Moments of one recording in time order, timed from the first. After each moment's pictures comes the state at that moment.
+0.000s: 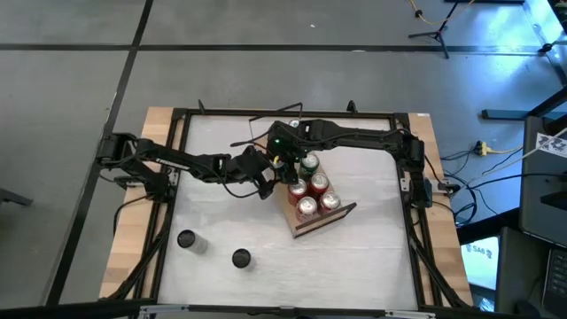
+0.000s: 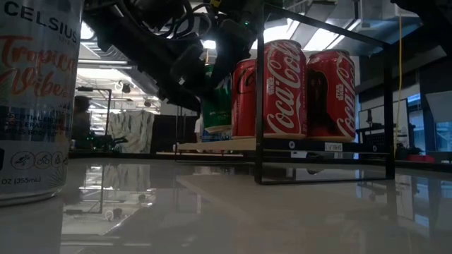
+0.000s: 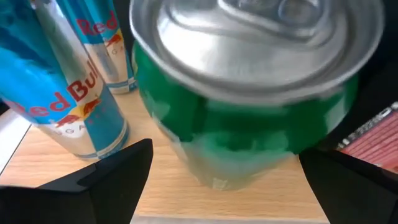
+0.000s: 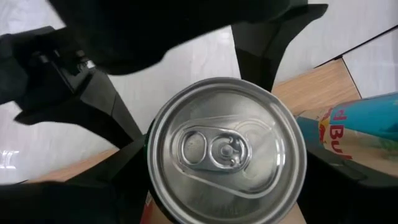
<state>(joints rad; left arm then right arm) 0.06 1.50 0.75 0.14 -0.32 -0.25 -0.16 2.03 1.90 -0.91 -0.10 -0.21</state>
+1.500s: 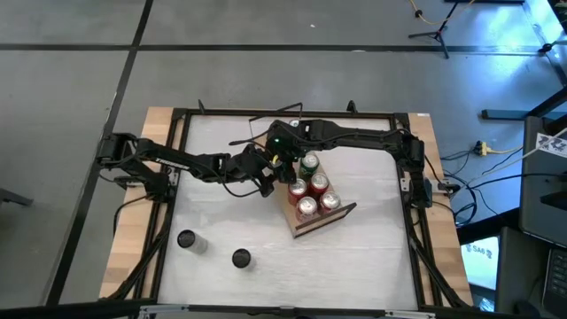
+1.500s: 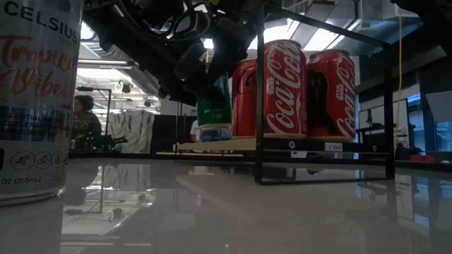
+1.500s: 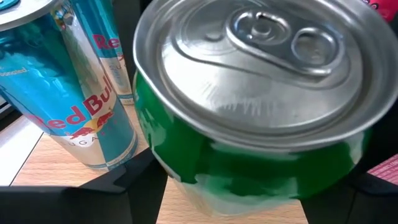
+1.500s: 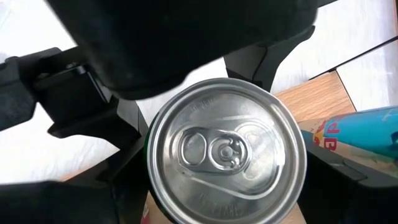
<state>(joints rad) 0.06 1.50 0.75 0.18 -0.35 -0.25 -0.16 2.03 1.90 -0.88 -0.10 -0.22</state>
